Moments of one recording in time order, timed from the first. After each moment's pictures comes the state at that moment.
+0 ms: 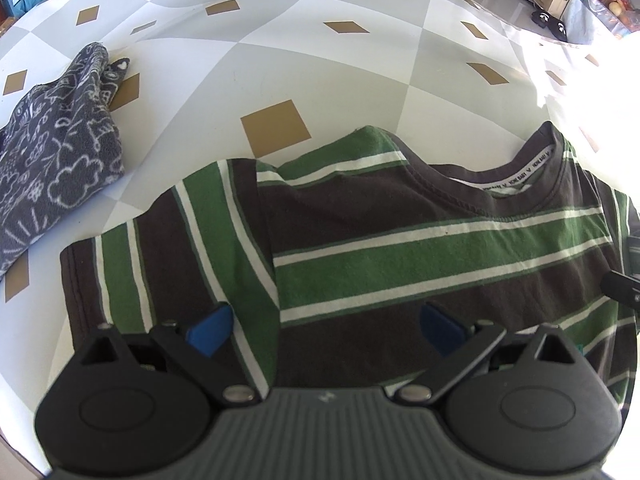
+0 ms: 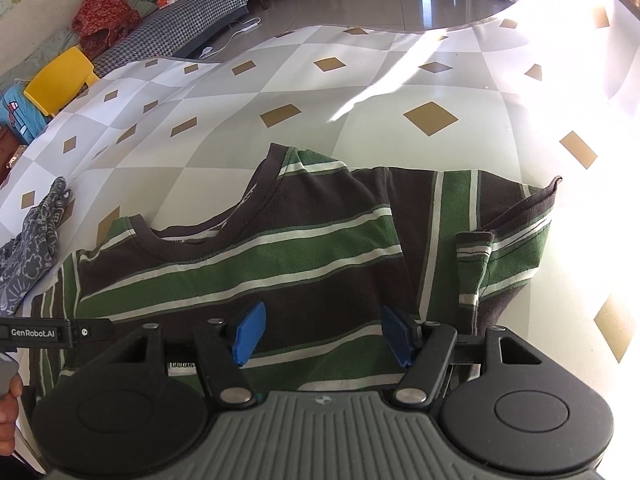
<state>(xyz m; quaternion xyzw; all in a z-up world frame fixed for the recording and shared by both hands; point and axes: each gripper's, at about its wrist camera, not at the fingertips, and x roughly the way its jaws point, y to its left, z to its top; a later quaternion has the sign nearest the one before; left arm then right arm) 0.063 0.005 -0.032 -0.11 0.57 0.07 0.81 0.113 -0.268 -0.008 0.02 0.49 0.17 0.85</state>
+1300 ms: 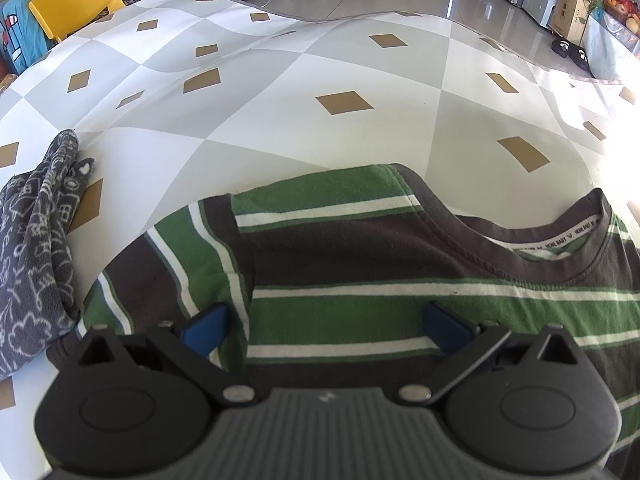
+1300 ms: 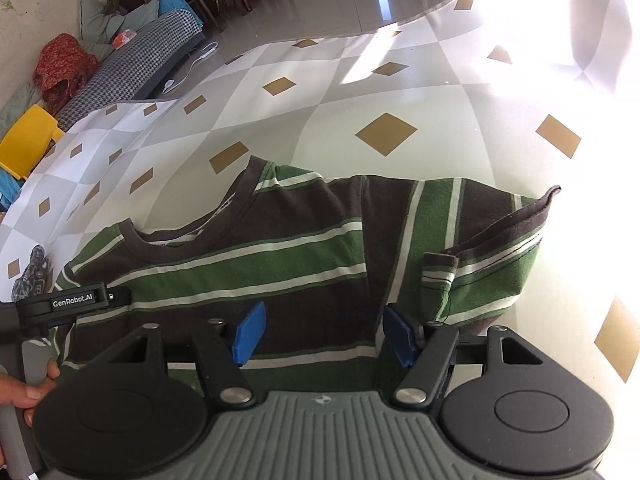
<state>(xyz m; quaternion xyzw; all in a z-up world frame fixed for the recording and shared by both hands) 0.168 0.005 -0.047 -0.07 0.52 0.13 0.84 0.152 -0.296 -0.014 0.09 0.49 0.11 0.86</state>
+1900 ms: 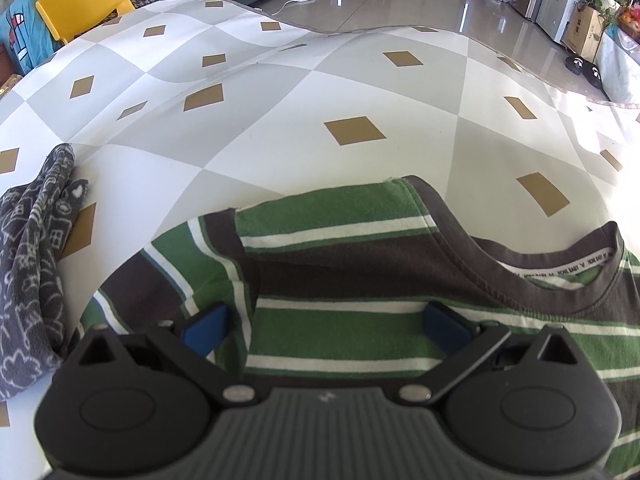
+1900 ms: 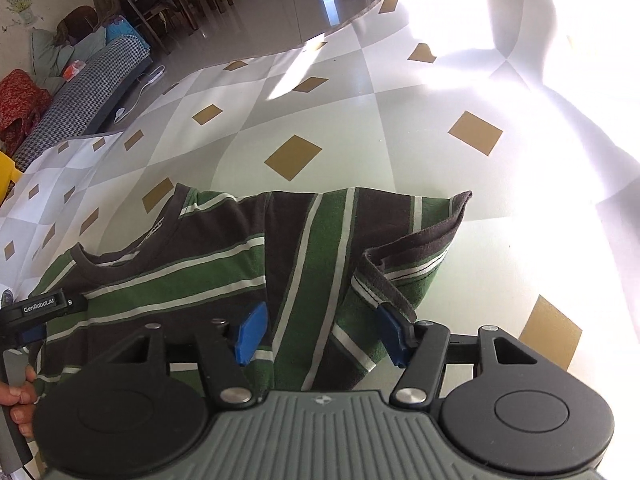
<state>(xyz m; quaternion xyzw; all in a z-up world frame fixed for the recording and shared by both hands) 0.194 0.012 -0.049 -0.08 0.50 0.15 0.85 0.154 -0.344 -0.008 0.12 0.49 0.03 0.86</state>
